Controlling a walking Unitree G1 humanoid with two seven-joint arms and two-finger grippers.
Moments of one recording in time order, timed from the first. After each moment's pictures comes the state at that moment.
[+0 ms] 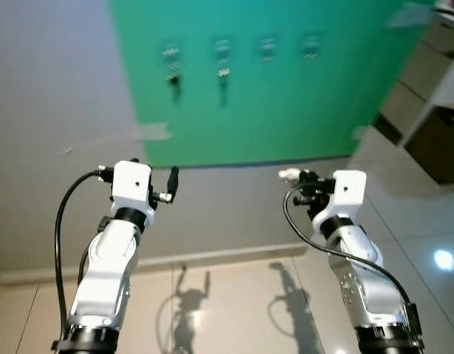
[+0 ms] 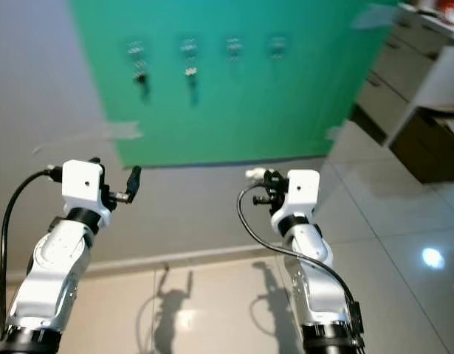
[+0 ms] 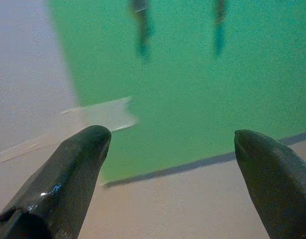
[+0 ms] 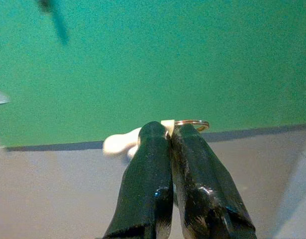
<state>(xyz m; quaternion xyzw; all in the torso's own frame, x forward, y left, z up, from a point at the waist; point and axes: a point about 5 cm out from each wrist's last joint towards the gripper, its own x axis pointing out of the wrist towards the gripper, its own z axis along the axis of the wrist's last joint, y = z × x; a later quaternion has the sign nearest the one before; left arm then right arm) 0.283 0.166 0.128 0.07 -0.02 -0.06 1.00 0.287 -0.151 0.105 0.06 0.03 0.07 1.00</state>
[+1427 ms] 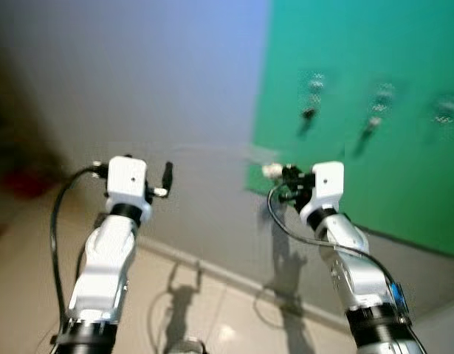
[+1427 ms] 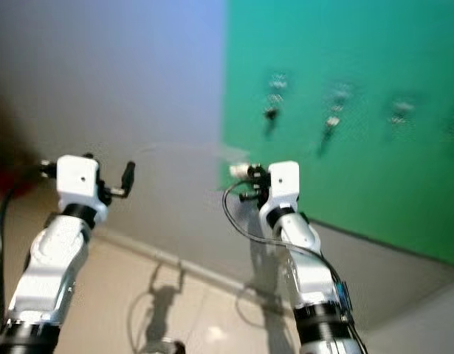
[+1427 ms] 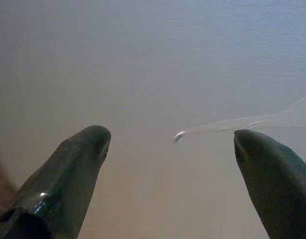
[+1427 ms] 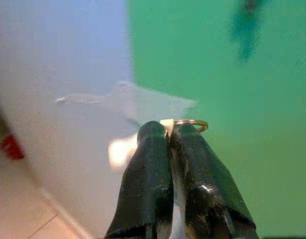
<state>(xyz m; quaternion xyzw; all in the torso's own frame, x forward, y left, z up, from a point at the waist) 0.288 0.173 0.129 0.09 -0.02 -0.04 0.99 0.305 -0.135 0.101 0.03 0.03 0.14 0.99</state>
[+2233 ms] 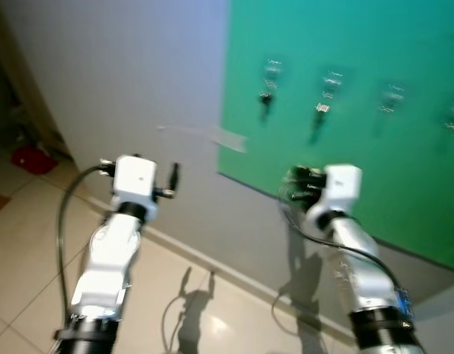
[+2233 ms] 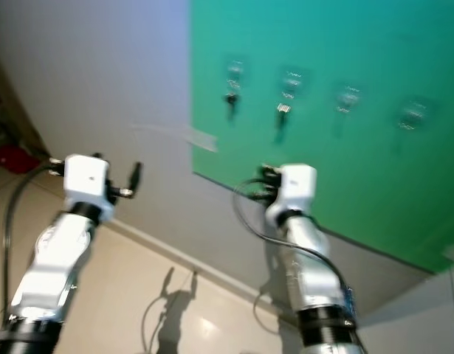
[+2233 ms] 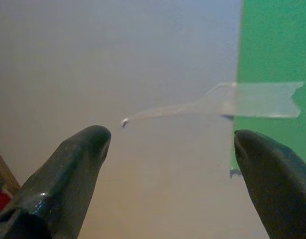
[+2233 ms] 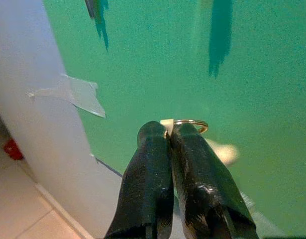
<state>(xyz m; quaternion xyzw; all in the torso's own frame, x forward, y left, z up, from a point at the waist) 0.292 0.173 0.130 0.10 -0.02 -0.05 0.99 0.303 -0.139 0.104 0.06 0.01 0.11 0.99</state>
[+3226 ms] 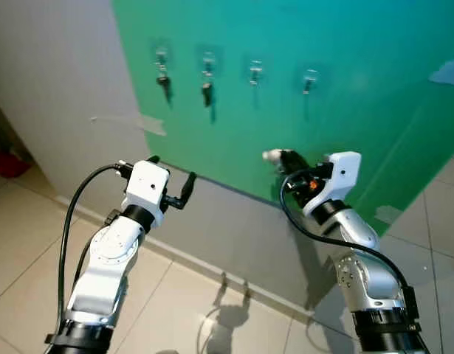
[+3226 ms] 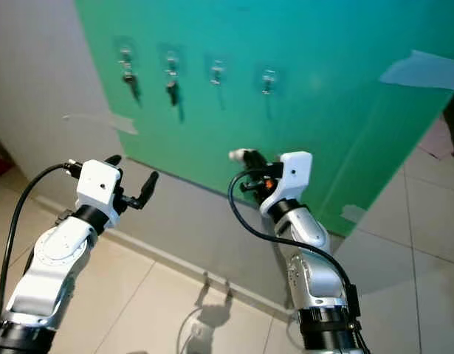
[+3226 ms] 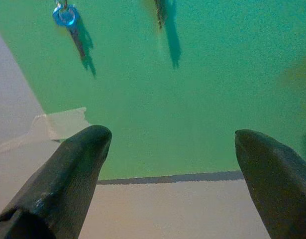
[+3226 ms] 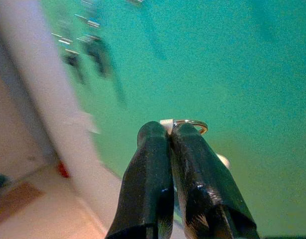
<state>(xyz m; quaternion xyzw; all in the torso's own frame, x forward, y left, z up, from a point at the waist) 0.281 0.161 0.132 0.14 -0.02 -0.17 0.98 0.295 -0.127 0.140 0.12 -0.04 0.22 0.97</state>
